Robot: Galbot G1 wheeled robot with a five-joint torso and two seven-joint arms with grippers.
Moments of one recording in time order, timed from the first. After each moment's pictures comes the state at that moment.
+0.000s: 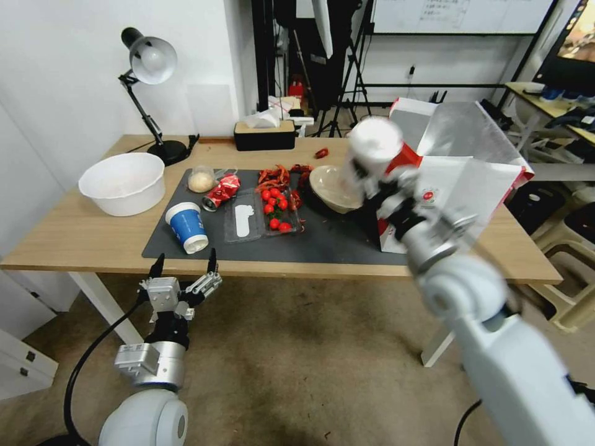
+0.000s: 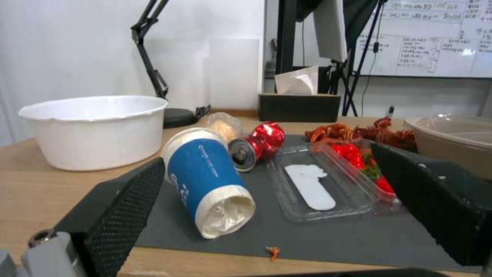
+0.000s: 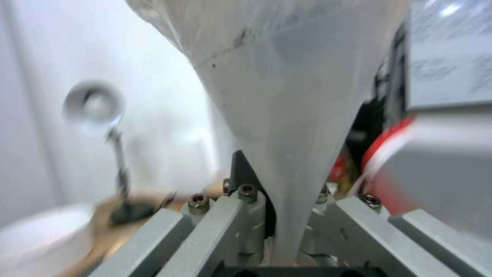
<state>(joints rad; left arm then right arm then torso) 1.66 -1.61 -0.59 -2.24 -0.09 0.00 0.03 -0.90 1.05 0.38 2.19 0.75 -0.35 0.18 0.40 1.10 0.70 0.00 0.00</state>
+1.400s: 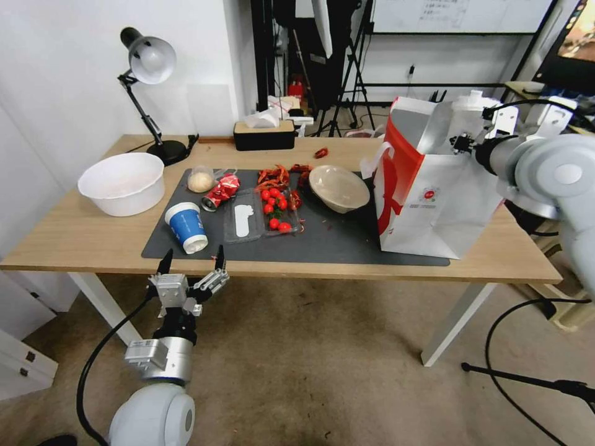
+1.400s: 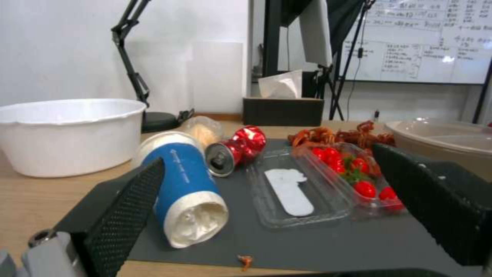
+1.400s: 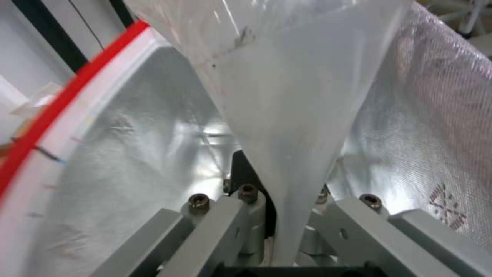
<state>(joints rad) 1.62 -1.61 -0.56 -2.21 -0.09 -0.02 0.05 -0.44 0.73 0.28 1.93 1.70 -0.74 1.01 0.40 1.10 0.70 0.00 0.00</state>
